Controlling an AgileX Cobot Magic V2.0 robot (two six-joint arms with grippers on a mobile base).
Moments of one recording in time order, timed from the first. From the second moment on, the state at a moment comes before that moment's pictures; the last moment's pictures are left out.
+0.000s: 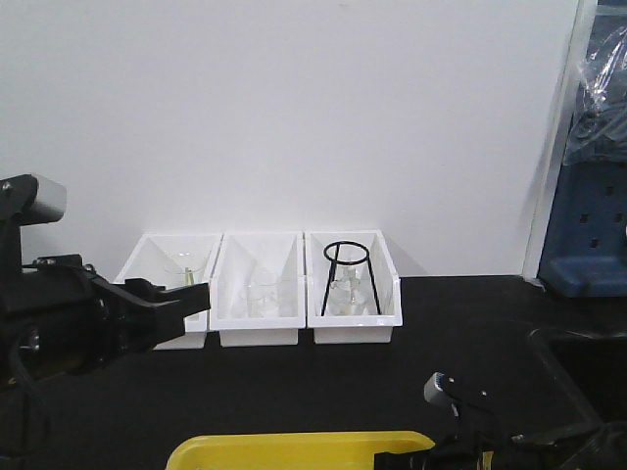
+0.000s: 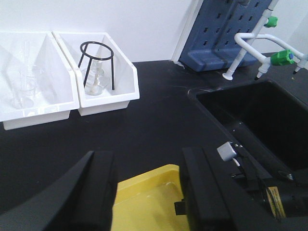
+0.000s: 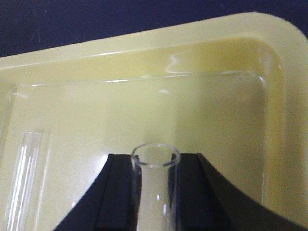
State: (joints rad) left arm -0.43 1.15 -1.02 -0.57 0.33 0.18; right arm 0.28 1.79 -0.83 -1.67 -0.39 2.09
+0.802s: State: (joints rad) left arm -0.43 1.15 -1.02 -0.56 0.40 0.22; right arm 0.28 1.66 -0.83 -1.69 -0.40 2.06
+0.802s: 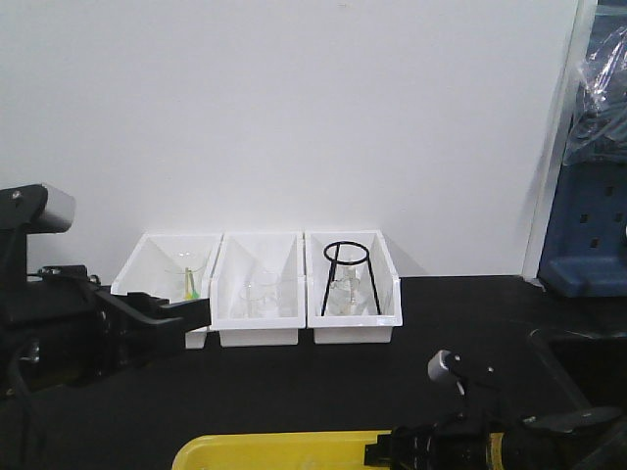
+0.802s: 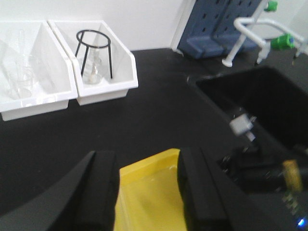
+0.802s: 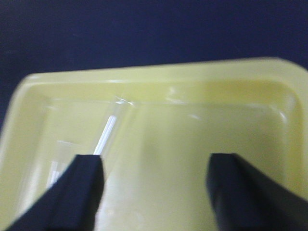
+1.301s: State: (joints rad) left arm -0.43 1.11 -0.97 -0.46 0.64 0.42; right arm 0.28 1.00 -0.83 -1.77 -0.61 1.91
